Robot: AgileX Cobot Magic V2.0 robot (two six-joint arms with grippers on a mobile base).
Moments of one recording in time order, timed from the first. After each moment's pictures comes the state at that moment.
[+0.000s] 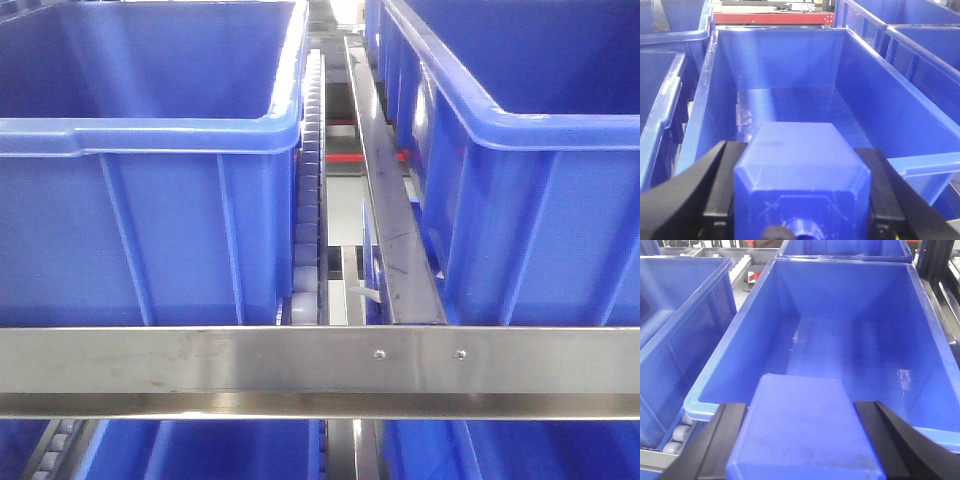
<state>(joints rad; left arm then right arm) -0.29 0.18 -0.42 0.16 0.42 -0.19 0.24 0.20 -0.62 -0.14 0.66 0.19</state>
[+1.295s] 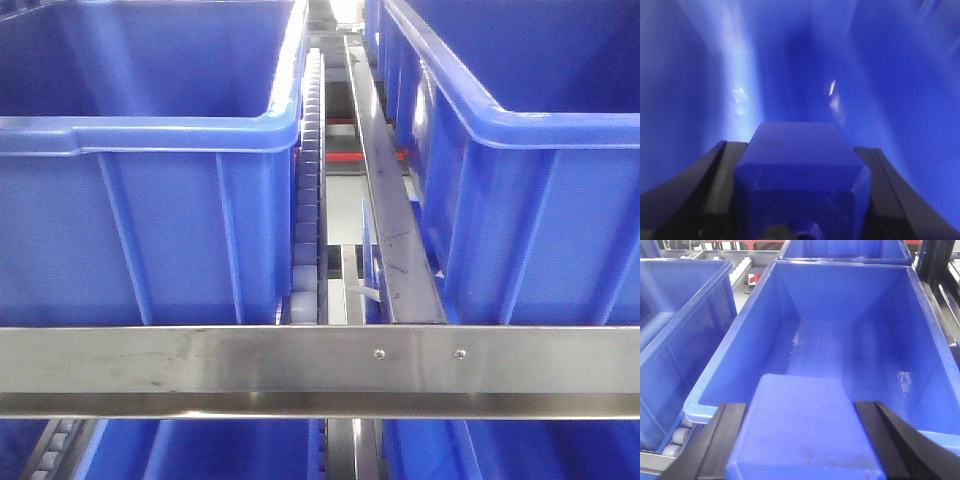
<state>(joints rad) -0.29 1.38 -1.18 0.14 0.48 -0.19 0.24 0.20 -0.62 -0.14 0.65 0.19</state>
